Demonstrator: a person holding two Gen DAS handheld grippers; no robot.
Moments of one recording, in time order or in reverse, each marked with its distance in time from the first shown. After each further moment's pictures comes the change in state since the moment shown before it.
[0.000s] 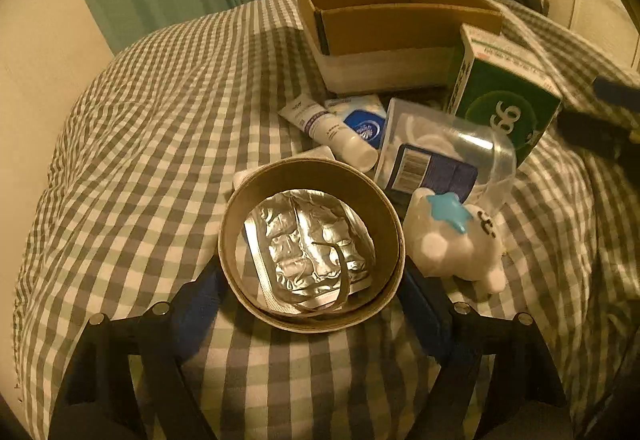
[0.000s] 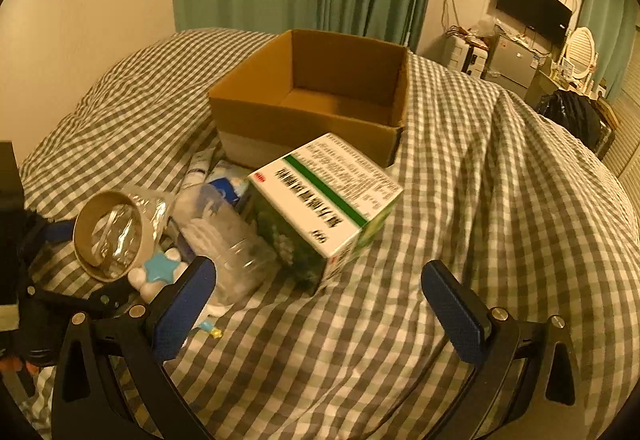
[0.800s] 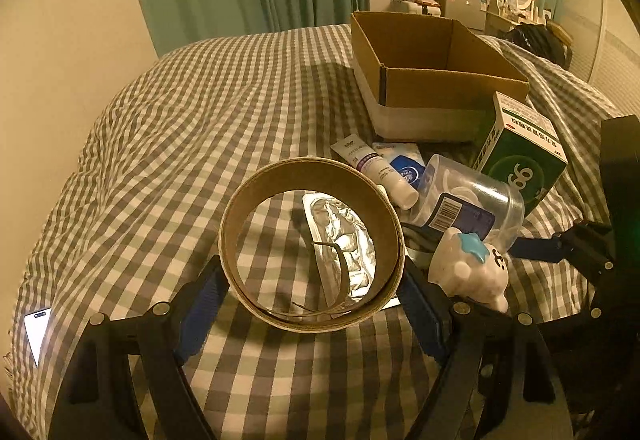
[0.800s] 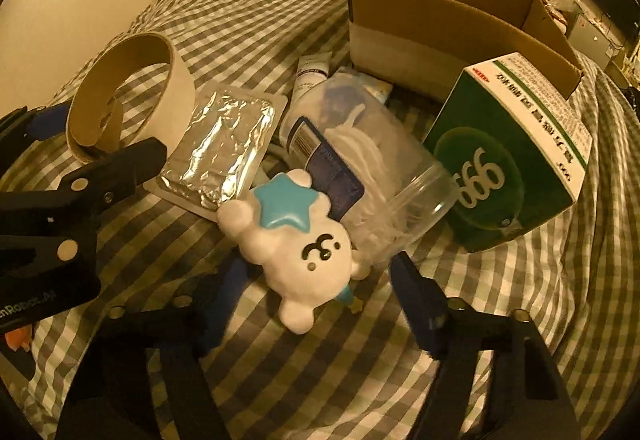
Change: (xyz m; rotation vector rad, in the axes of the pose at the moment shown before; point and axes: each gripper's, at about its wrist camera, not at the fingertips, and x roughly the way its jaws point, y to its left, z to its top) left arm -0.032 0.033 -0.004 -0.130 -0.093 0.039; right arm 0.048 0.080 -0.022 -0.114 0.224 0.205
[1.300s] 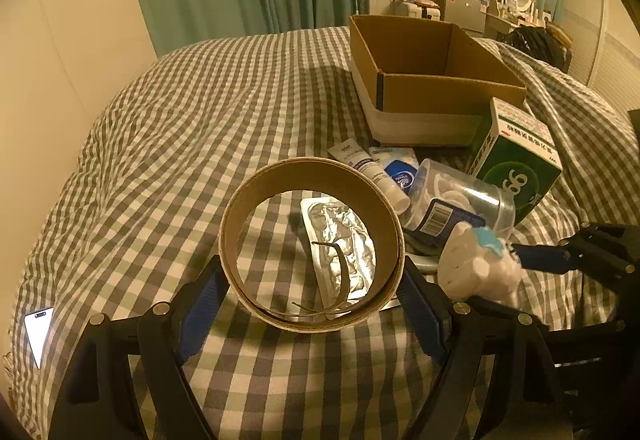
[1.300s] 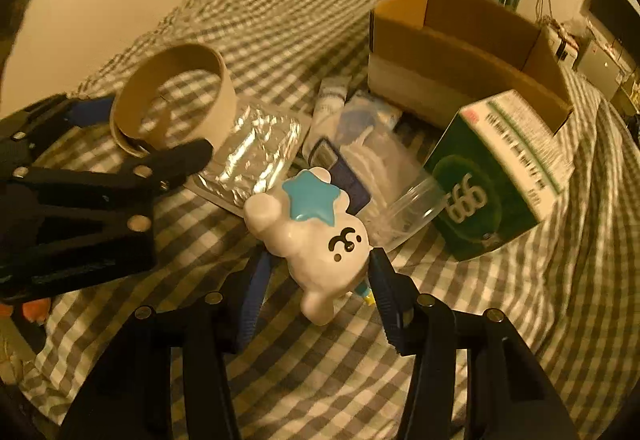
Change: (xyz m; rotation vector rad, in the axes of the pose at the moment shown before) left arm -0.005 -0.003 0.005 -0.004 -0.003 -0.007; right arm -0.038 0.009 0.001 -0.079 -0.056 0.015
